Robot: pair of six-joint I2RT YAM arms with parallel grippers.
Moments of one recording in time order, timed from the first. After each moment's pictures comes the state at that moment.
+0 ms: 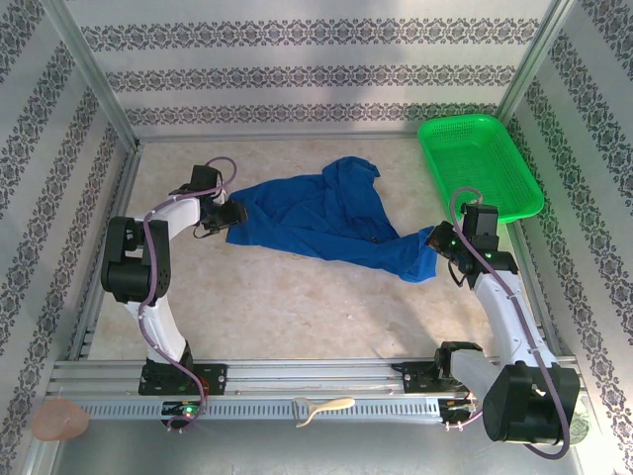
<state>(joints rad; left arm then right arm) -0.04 1.86 1.19 -0.43 0.23 -0.36 -0.09 1.01 0.70 -0.48 -0.20 0.55</state>
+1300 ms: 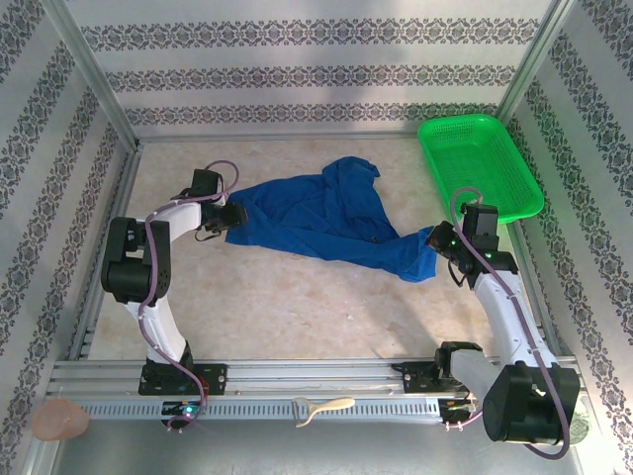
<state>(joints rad) -0.05 1.86 1.13 -0.32 0.22 -0.36 -0.09 1.01 0.70 -0.48 -0.20 0.55</state>
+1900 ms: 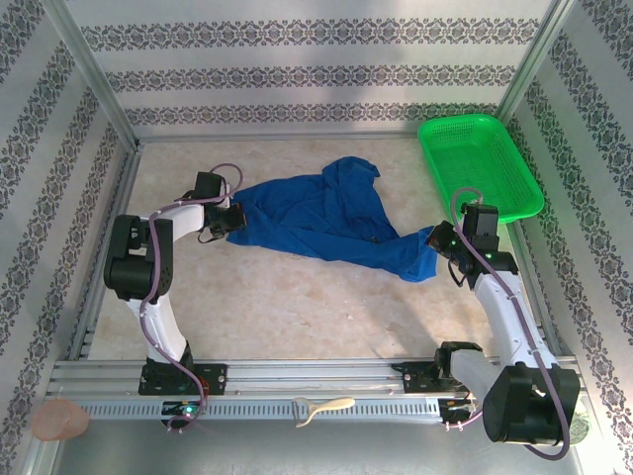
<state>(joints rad) -0.06 1.87 1.11 -0.29 0.28 -0.36 -0.09 1.01 0.70 -0.48 -0.20 0.55</state>
